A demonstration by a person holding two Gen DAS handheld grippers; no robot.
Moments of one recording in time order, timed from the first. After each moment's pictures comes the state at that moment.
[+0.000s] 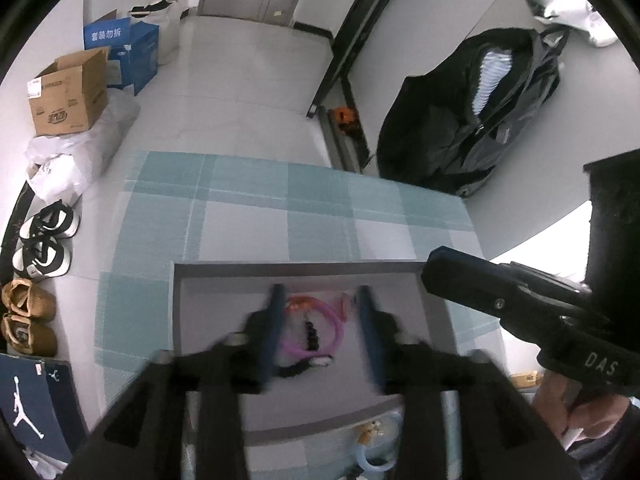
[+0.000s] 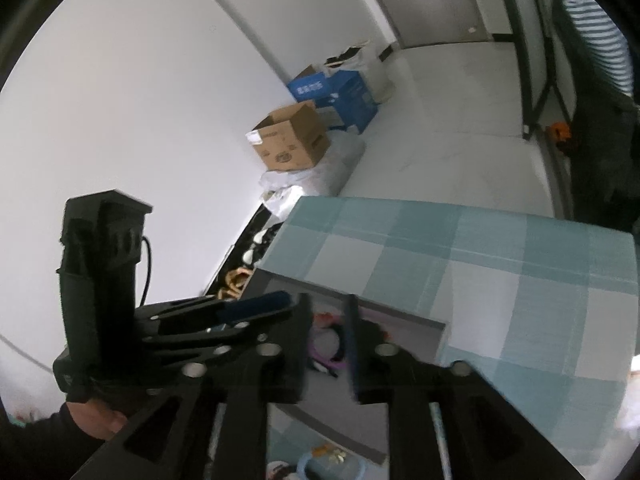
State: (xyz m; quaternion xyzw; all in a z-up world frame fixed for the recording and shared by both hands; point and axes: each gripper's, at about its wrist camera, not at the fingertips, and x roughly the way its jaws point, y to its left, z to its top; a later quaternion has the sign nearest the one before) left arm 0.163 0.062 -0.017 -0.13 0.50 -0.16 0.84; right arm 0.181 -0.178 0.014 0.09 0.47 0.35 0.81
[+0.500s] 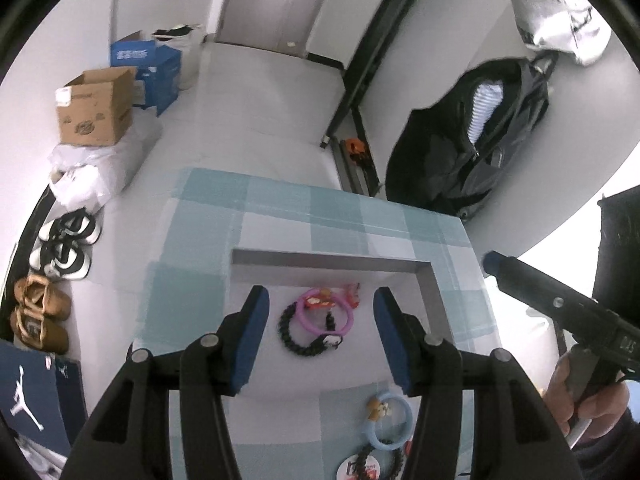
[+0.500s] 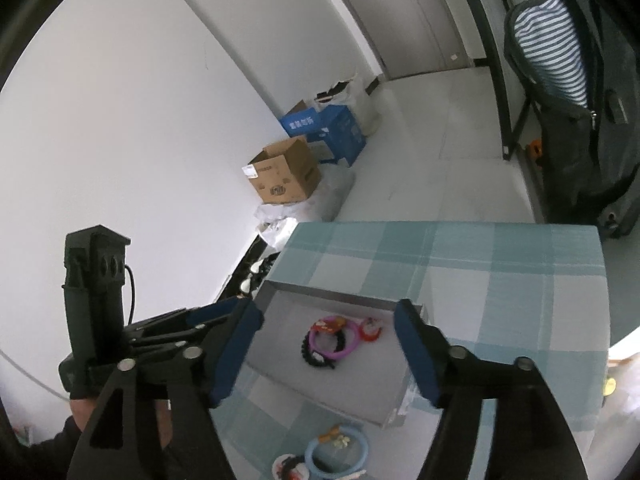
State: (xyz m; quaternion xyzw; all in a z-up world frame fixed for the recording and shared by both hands) left arm 0.129 0.081 -0.001 -0.14 0.46 -0.13 0.87; right arm 0.145 -0.204 0.039 0.11 0.42 0.32 0.84
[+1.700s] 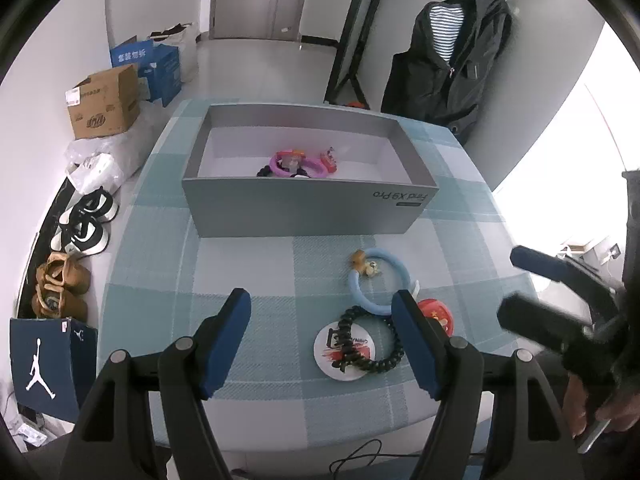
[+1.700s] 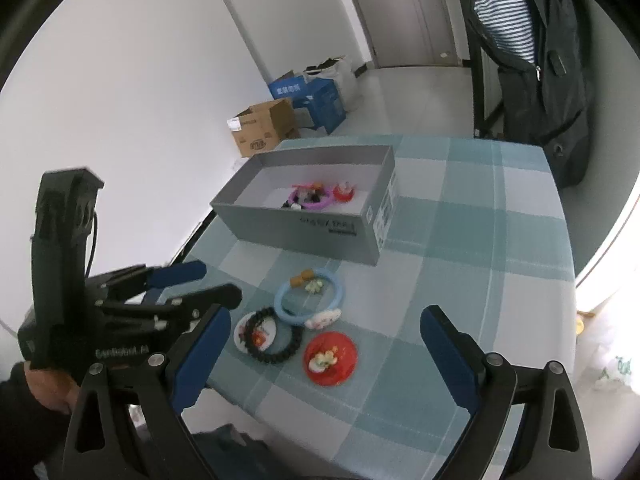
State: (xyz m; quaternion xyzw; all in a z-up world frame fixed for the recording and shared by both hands) left arm 0.040 0.041 -0.034 -0.06 0.48 -0.11 0.87; right arm 0.021 -0.236 -0.012 0.03 0.43 0.29 0.85
